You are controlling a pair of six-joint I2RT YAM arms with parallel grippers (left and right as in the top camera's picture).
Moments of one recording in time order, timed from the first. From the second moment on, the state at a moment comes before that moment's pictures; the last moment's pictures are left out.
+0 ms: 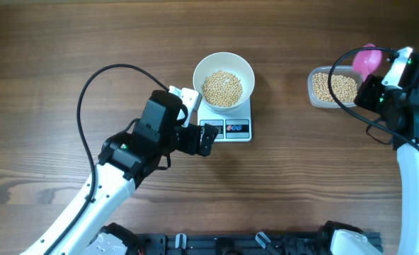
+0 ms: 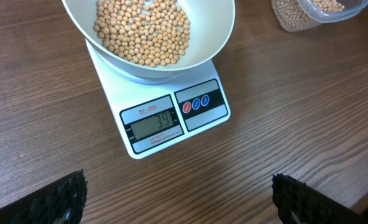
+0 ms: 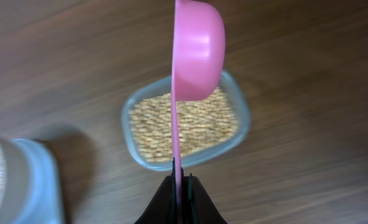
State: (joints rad) left arm -0.52 1.19 0.92 -0.60 0.18 -0.25; right arm -0.24 1.25 1.17 -0.77 -0.04 0.14
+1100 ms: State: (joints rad) left arm -0.52 1.19 0.92 -0.60 0.18 -0.25; right arm -0.02 1.54 1.17 -0.82 0.34 -0.10
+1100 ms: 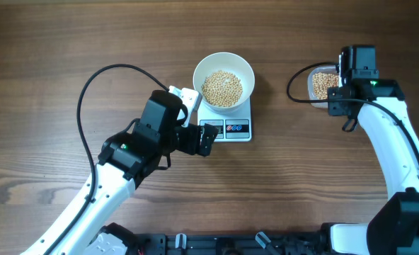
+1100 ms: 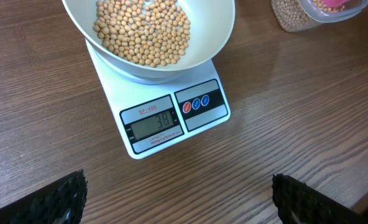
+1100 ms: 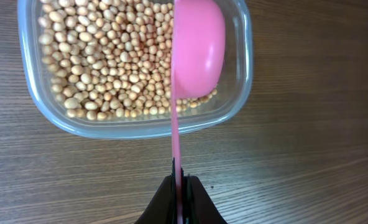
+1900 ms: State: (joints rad) left arm -0.52 1.19 0.92 -0.60 0.18 -0.25; right arm -0.03 1.54 1.17 -0.83 0.04 -0.13
